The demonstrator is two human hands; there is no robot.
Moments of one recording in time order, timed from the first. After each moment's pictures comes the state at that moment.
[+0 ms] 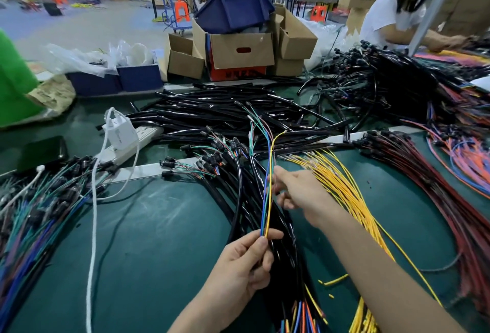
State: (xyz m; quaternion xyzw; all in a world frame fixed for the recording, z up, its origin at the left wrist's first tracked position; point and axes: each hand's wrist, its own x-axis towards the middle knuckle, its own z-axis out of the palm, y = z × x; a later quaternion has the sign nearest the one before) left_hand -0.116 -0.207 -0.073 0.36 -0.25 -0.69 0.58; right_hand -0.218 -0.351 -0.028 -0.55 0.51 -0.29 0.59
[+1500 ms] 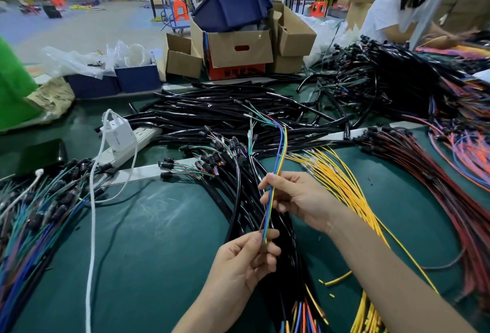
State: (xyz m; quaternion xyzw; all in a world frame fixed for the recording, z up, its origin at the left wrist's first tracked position) left_hand -0.117 -0.210 -0.076 0.38 -0.22 -0.67 0.60; right_hand -0.229 -0.342 -0.027 -0.55 0.34 -0.27 0.71
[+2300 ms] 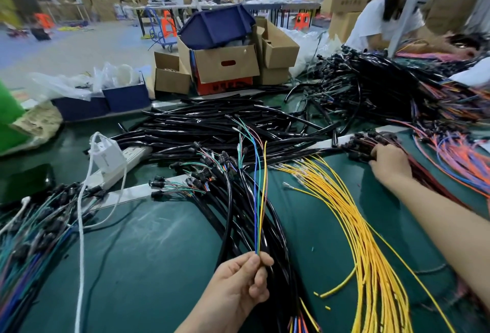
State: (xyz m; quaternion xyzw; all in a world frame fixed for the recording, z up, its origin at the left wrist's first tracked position) left_hand -0.116 -0.214 -0.074 0.37 -0.20 -0.70 0.57; right_hand -0.405 -0.506 -0.056 -0.66 0.73 -0.15 -0.02
